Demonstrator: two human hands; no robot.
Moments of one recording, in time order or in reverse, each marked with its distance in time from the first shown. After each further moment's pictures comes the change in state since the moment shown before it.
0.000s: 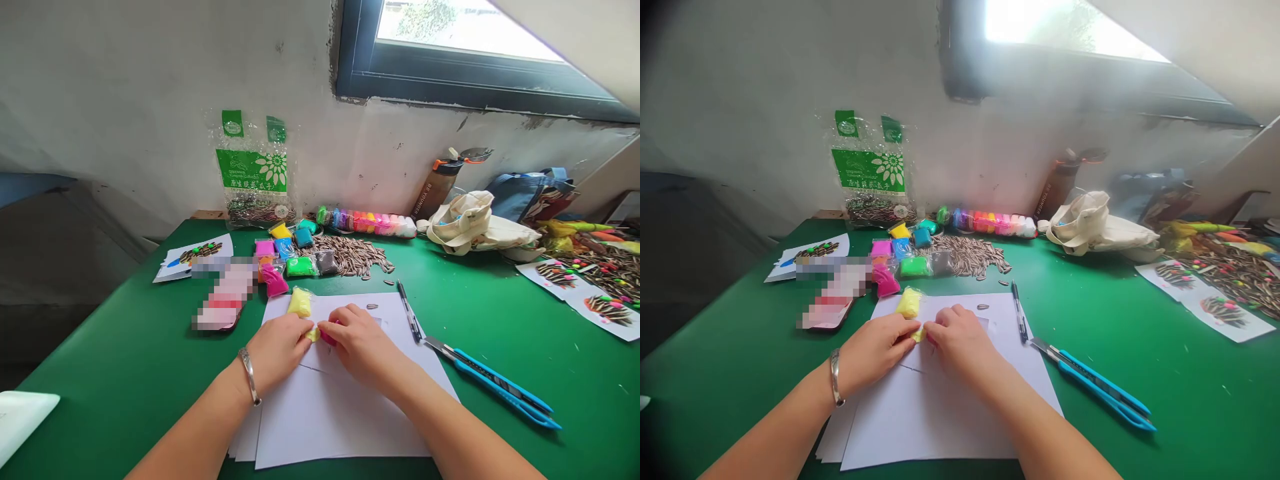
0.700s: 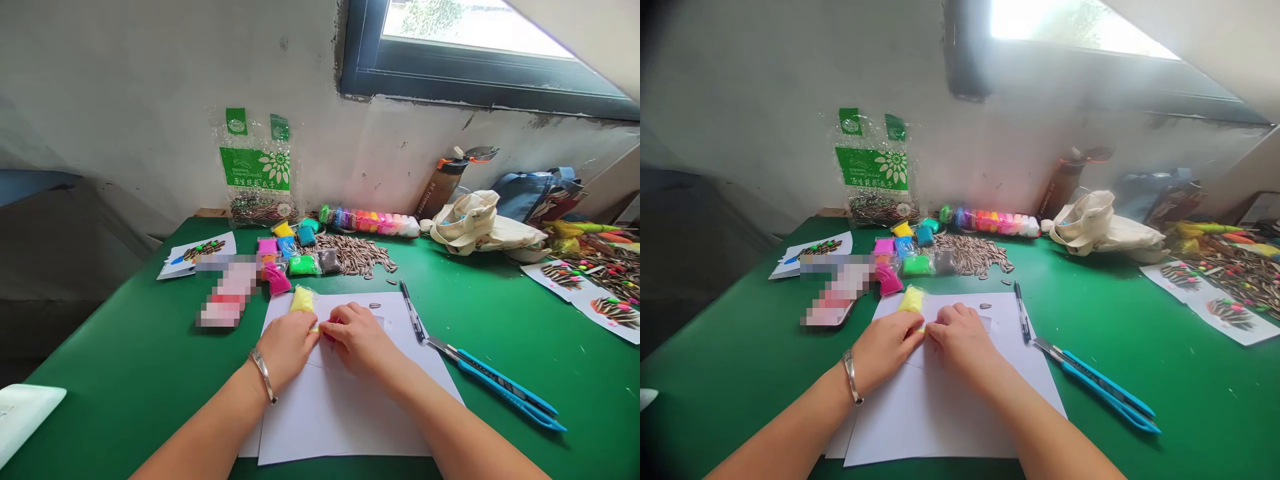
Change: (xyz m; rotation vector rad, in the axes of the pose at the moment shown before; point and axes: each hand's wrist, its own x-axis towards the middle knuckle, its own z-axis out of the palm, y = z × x) left_hand 0.004 0.006 0.011 0.013 0.120 -0.093; right_hand 0.004 0.003 0.011 0.000 -0.015 0.034
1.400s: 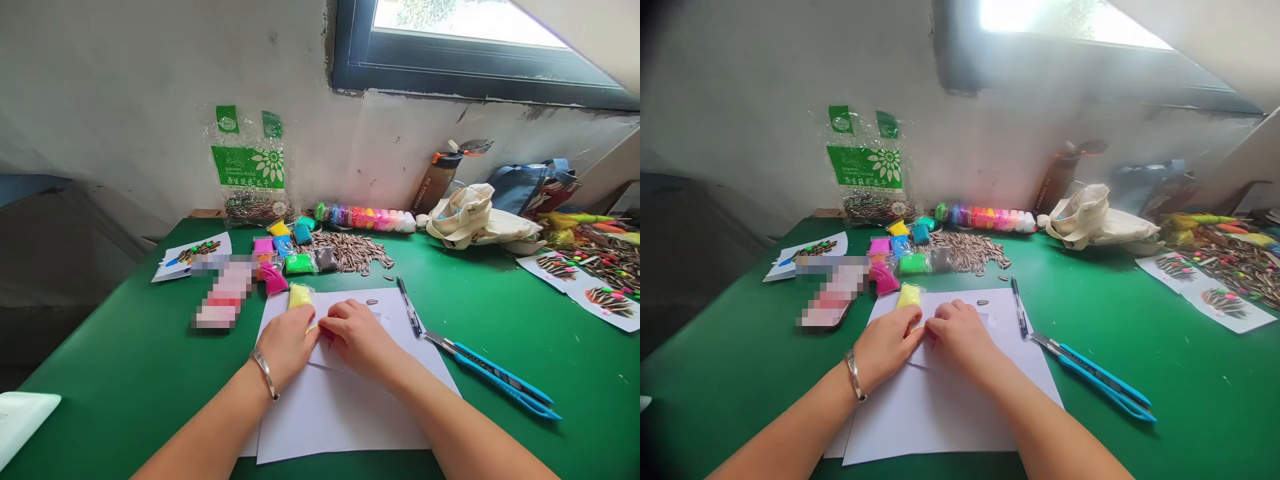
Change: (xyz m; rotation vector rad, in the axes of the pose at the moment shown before) left_hand 0.003 0.006 0.004 0.003 0.024 -0.076; right_hand 0.002 -0.002 -0.007 0.030 -0.033 0.052
